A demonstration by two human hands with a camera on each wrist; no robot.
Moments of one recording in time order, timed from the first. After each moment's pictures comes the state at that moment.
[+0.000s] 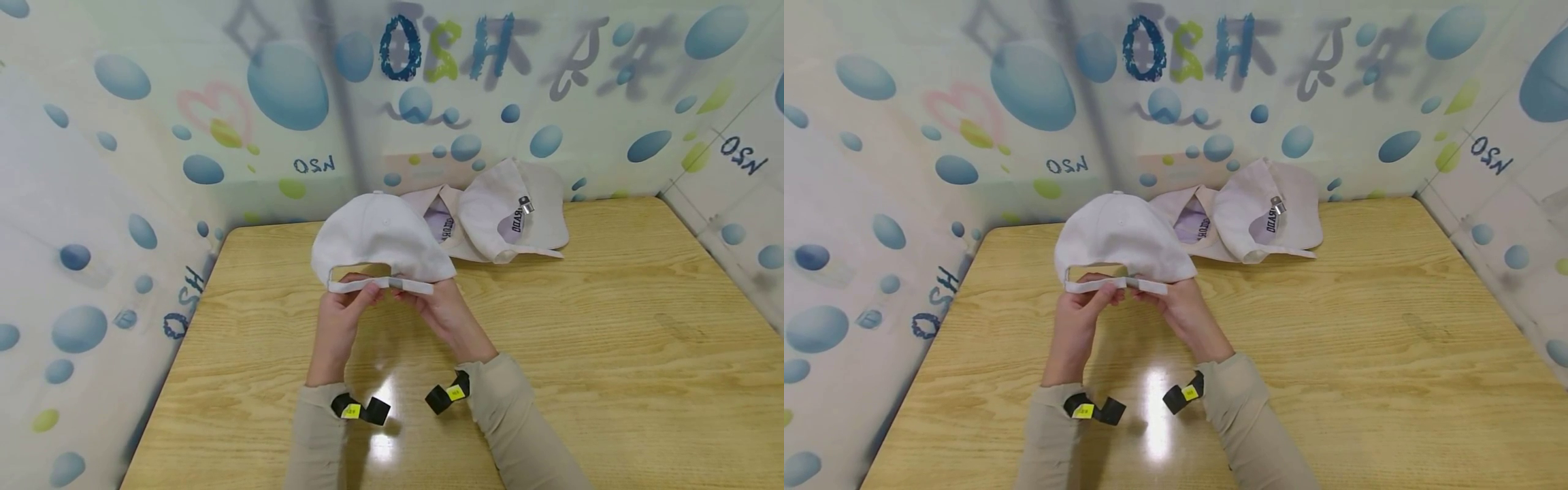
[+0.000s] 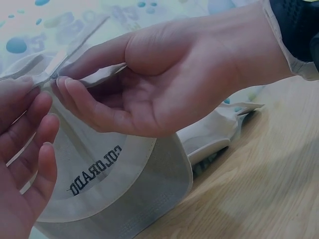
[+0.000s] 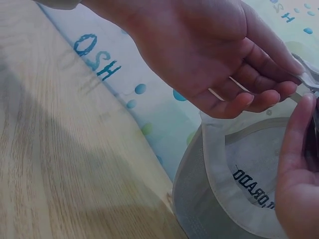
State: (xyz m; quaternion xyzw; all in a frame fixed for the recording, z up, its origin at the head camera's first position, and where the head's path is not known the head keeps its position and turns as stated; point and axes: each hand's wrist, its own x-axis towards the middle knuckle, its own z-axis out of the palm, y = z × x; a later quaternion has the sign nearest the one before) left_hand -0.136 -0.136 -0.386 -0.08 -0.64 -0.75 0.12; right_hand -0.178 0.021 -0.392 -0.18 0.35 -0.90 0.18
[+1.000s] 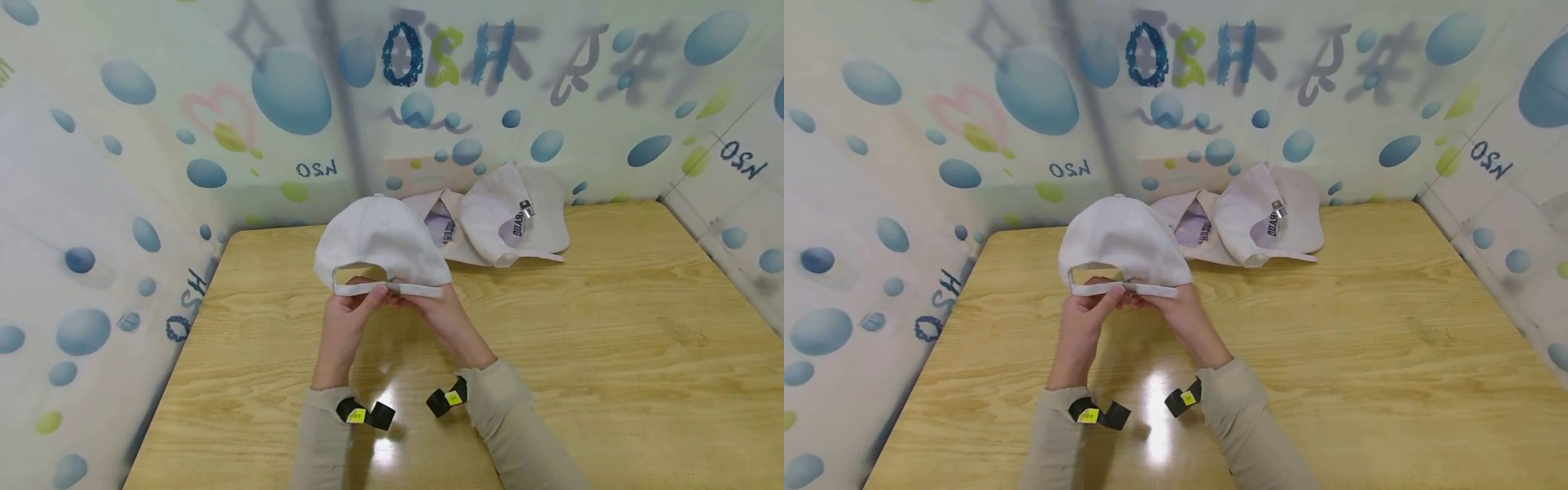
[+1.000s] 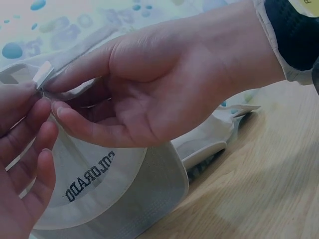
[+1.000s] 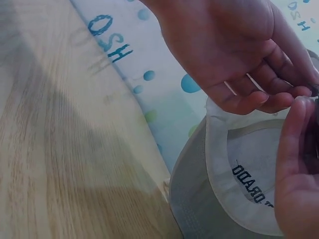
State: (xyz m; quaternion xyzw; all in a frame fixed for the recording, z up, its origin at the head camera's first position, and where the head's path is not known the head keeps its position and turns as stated) left_hand -0.135 -0.131 -0.385 -0.07 -0.66 -0.74 0.11; right_hand -0.174 0.018 -0.393 -0.18 0.43 -0.87 0.15
